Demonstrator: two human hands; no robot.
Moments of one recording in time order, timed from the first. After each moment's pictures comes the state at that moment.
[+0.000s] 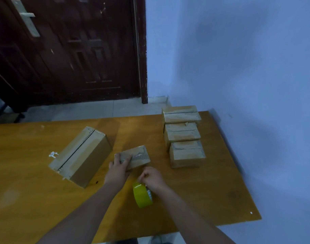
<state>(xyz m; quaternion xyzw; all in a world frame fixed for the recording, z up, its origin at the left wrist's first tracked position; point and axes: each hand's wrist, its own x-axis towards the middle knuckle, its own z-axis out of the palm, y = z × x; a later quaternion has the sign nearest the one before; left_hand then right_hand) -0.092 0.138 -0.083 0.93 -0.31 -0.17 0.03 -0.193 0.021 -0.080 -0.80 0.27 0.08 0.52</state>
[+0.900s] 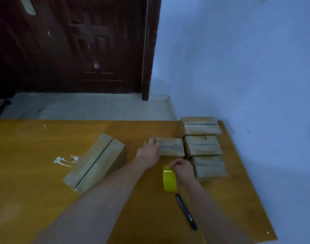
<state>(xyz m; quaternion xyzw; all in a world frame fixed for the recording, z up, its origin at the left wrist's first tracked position) 0.009 0.059 -0.053 0.87 -0.42 -0.22 0.07 -0.125 -0.021 -0.052 -0.72 0.49 0.00 0.50</state>
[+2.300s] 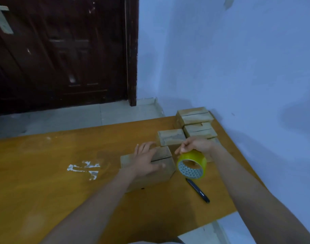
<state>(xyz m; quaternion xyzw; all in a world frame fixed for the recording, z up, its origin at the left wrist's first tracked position) 0.006 0.178 -0.026 0.77 -0.55 -0.25 0.19 -0.137 -0.008 0.054 -0.73 0.33 0.16 0.57</state>
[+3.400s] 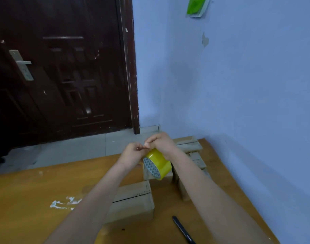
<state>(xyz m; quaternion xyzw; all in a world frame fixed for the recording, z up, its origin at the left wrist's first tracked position) -0.006 0.082 0.103 0.78 -0.26 -0.31 0.48 -0.076 -0.032 0.119 -0.74 0.27 -0.13 0.61</state>
